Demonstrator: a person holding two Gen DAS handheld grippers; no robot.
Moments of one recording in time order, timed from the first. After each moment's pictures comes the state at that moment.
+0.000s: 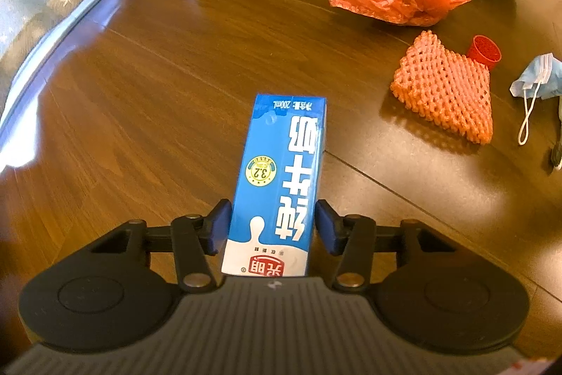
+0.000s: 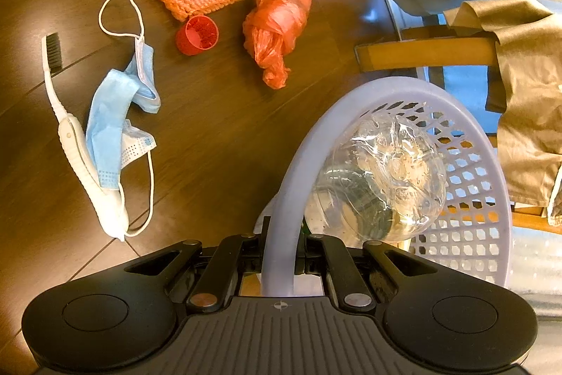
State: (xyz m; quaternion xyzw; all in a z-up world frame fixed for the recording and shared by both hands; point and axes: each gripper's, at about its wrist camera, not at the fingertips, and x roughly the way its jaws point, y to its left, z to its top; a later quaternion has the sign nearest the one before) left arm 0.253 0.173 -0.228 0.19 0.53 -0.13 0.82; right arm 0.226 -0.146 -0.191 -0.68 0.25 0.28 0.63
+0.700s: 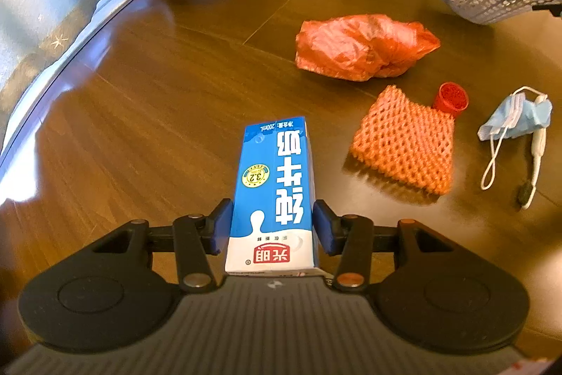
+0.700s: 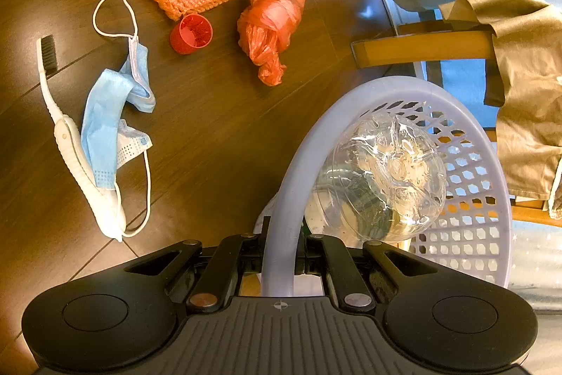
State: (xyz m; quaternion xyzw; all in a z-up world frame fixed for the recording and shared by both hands) left arm 0.263 0.140 -0.195 0.18 0.50 -0.15 0.84; right arm 0.228 -0.149 -0.189 -0.67 0.25 0.28 0.64
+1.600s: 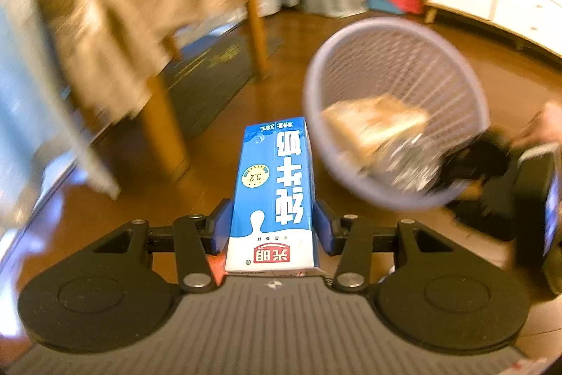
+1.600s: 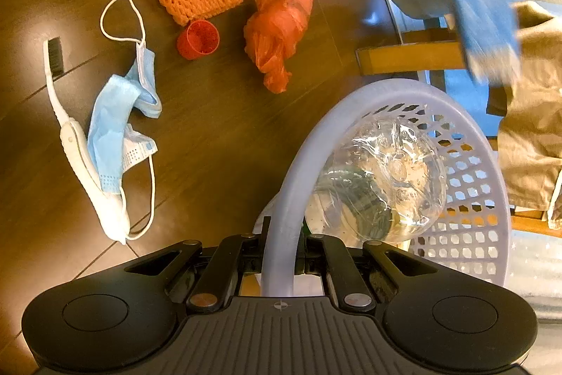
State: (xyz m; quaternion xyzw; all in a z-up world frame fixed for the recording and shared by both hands) left arm 0.294 0.011 -0.040 0.16 0.34 -0.30 0.88; right arm 0.225 -0.143 -0.190 -0.68 0.25 0.29 0.63
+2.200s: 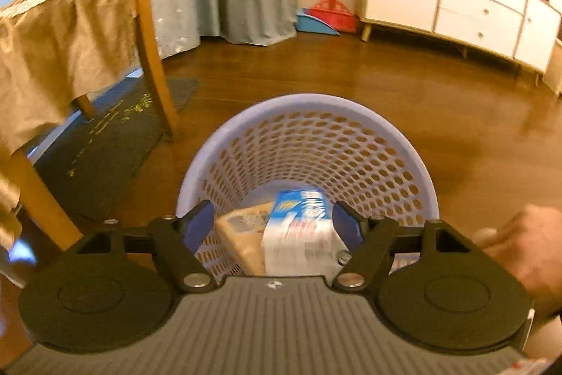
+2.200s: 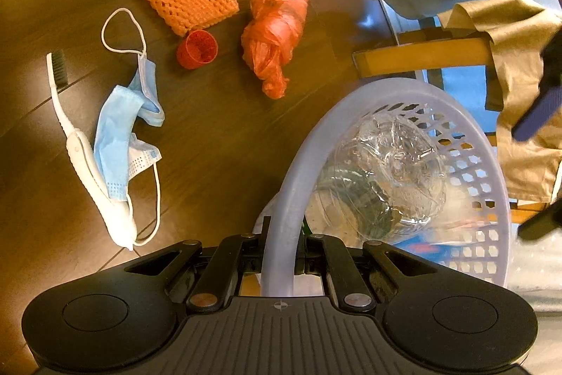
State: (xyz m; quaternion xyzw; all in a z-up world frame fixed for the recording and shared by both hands) left arm 0.338 -0.118 -0.030 0.14 0.32 -0.39 0.85; right arm 0.223 -0.146 -0.185 -0.66 0.25 0.30 0.65
